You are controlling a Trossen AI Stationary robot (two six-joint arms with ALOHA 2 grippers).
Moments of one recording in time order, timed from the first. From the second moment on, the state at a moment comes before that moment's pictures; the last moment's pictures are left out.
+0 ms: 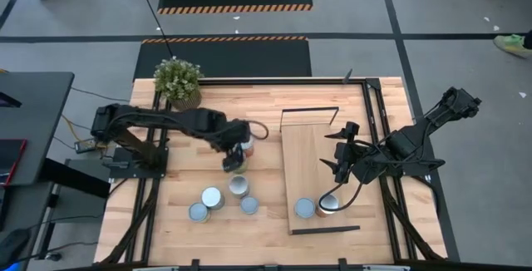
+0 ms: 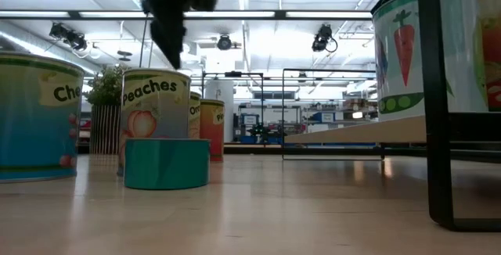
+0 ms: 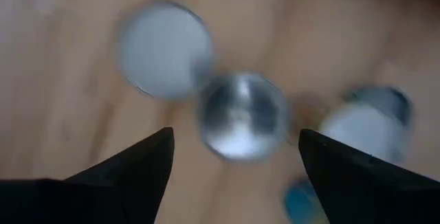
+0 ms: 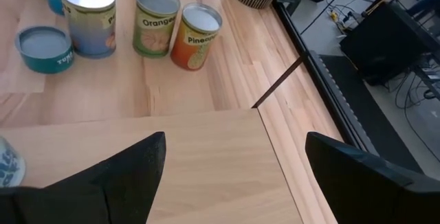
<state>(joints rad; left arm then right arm) -0.03 1.56 1.36 -1.07 -0.05 -0.36 0.56 1.05 0.91 -0.77 0.82 0.35</state>
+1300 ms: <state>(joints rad) -0.65 1.55 1.27 -1.24 -0.04 -1.21 0.56 1.05 0.91 -0.67 0.81 0.23</state>
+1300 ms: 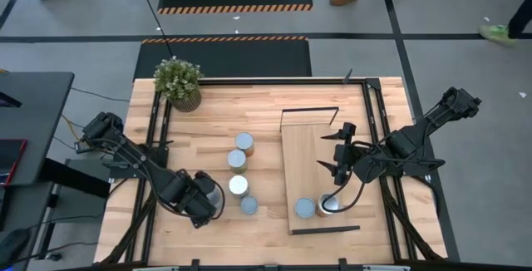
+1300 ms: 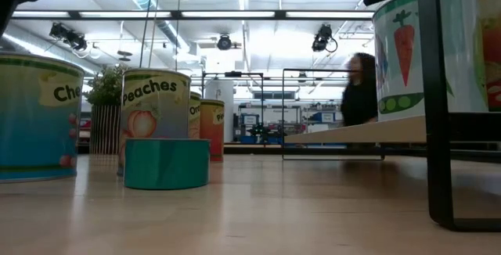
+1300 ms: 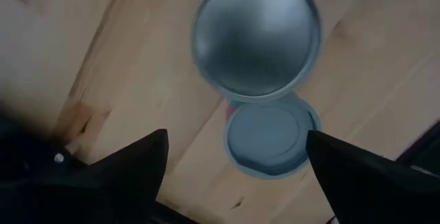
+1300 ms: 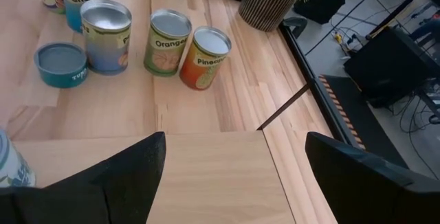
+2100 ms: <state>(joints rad) -0.61 1.57 1.27 -1.13 0.00 -1.25 0.56 1.05 0.91 -0.67 0.81 0.22</state>
